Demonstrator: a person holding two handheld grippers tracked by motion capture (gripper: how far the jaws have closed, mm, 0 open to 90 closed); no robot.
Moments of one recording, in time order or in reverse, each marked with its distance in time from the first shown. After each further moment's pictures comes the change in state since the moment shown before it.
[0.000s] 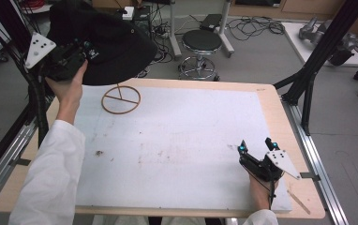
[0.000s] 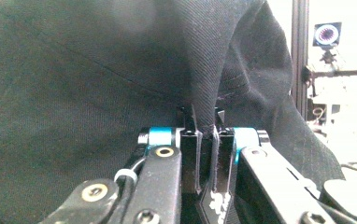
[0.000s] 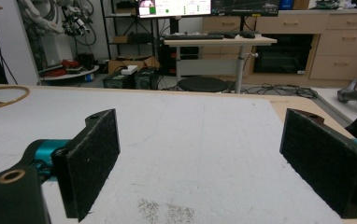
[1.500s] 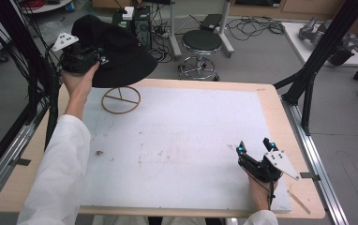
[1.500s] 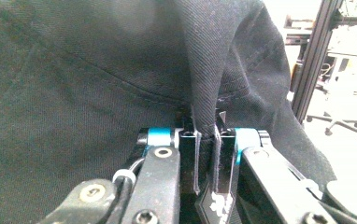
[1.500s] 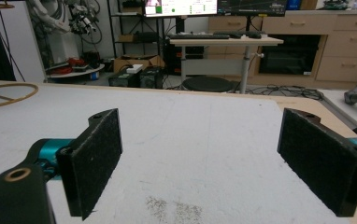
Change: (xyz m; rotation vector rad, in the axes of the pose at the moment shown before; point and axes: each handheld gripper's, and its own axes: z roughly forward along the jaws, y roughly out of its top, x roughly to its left) left arm 0.028 -0.048 0.047 0.286 0.015 -0.086; right arm 0.003 0.000 -0.002 -0.002 0.021 -0.015
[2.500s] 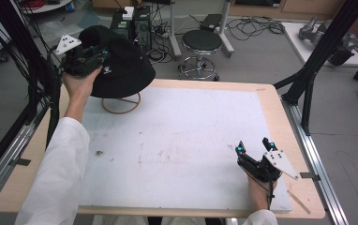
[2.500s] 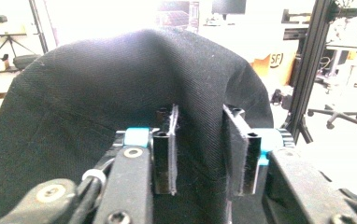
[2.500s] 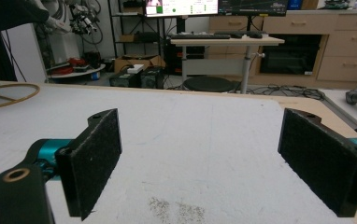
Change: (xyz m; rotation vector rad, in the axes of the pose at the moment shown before) left arm -0.007 -0.001 -0.001 -0.015 -0.009 0.045; right arm 0.001 0.000 0.001 0.003 0.005 0.000
